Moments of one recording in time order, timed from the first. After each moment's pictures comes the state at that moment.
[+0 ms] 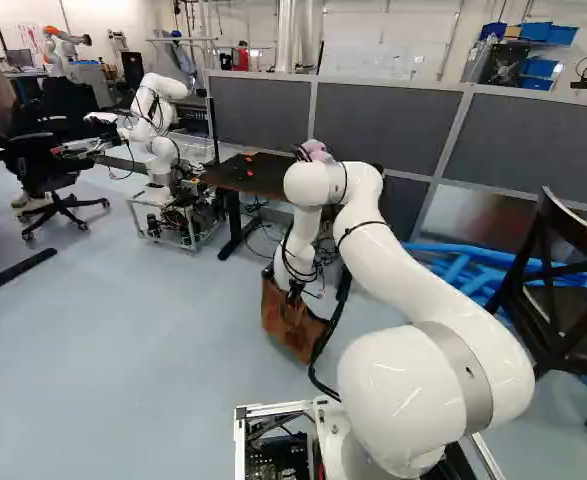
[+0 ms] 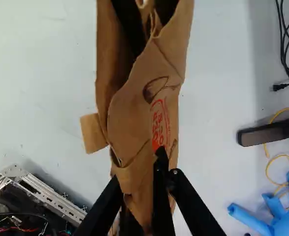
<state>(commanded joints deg) 4.5 -76.5 -80.0 -21.7 4.3 -19.3</state>
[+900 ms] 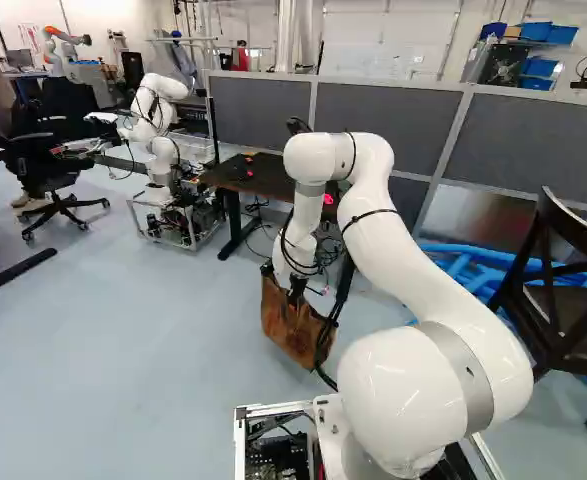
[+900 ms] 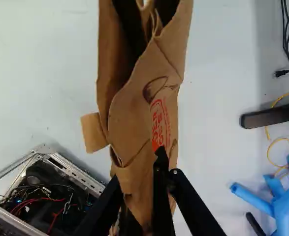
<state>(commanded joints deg) 5.8 -64.9 -66.3 -18.6 3.3 -19.3</state>
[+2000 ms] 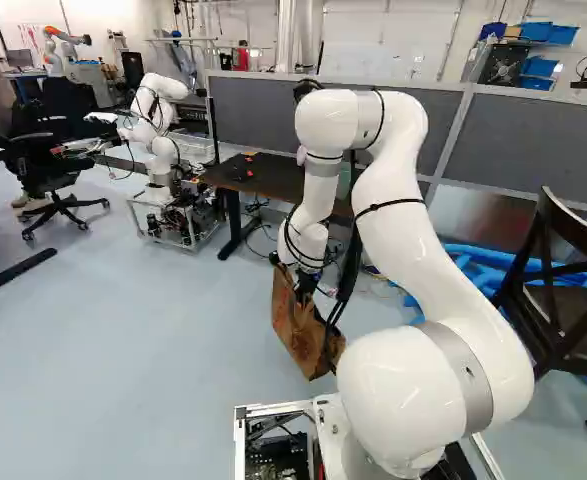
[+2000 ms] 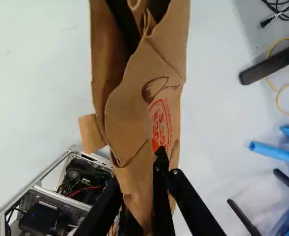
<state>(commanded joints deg) 4.5 -50.3 -51.5 -3.9 2.9 -19.3</state>
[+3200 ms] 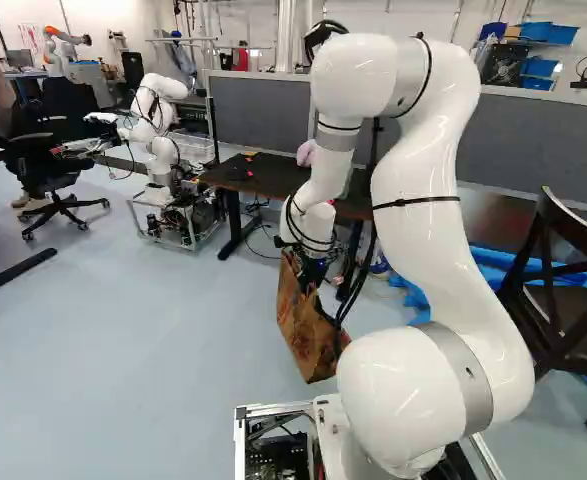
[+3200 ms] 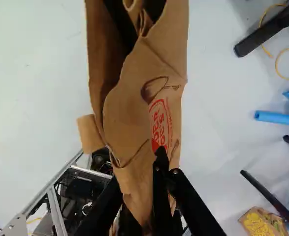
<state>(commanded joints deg) 4.3 -35.8 -44.2 4.6 -7.3 -19.3</state>
